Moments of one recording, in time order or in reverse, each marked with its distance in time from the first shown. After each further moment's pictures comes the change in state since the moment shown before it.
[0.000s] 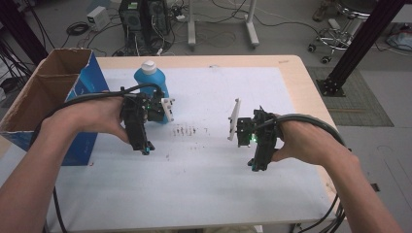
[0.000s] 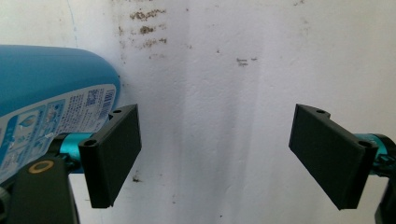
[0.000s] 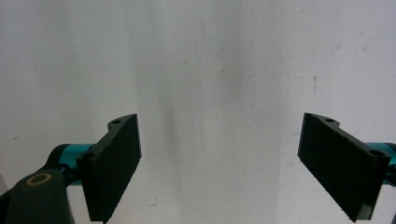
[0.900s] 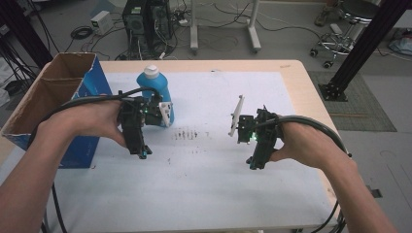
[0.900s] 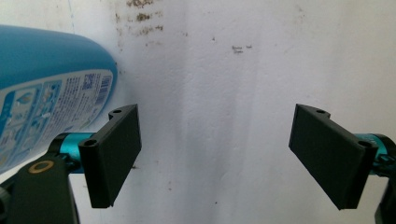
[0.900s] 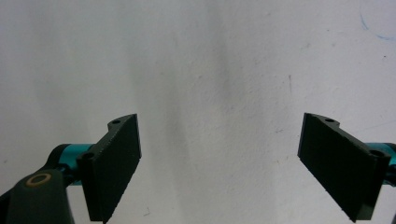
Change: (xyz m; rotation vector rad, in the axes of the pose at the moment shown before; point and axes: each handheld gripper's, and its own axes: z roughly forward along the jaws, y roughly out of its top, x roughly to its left) left arm -0.004 -0.008 -0.007 0.013 0.000 -0.010; right arm -0.010 0.001 -0.004 -0.042 -0.037 0.090
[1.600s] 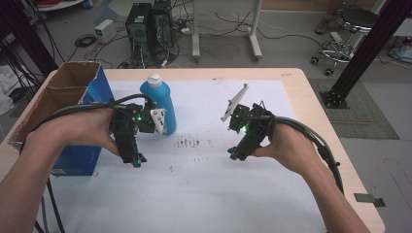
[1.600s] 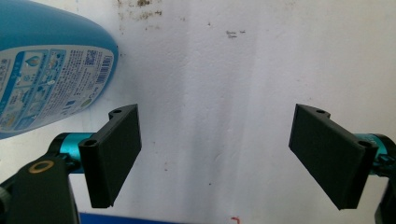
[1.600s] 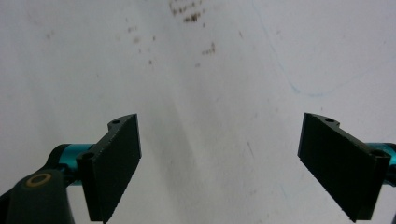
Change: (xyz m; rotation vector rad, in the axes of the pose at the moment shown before) left arm -0.007 -0.014 -0.014 -0.013 0.012 -0.014; right arm -0.015 0.021 -0.011 -0.246 -0.070 0.187
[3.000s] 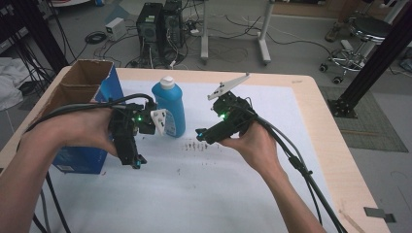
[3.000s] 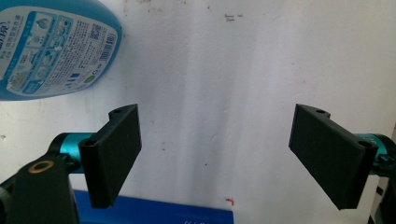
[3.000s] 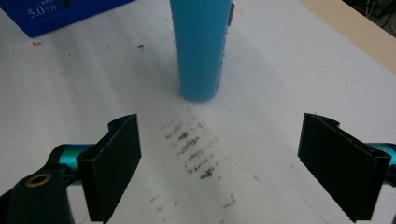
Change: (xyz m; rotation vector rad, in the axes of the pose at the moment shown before) left arm -0.006 -0.018 -0.012 -0.019 0.018 -0.024; right arm -0.001 0.058 0.021 -0.357 0.032 0.209
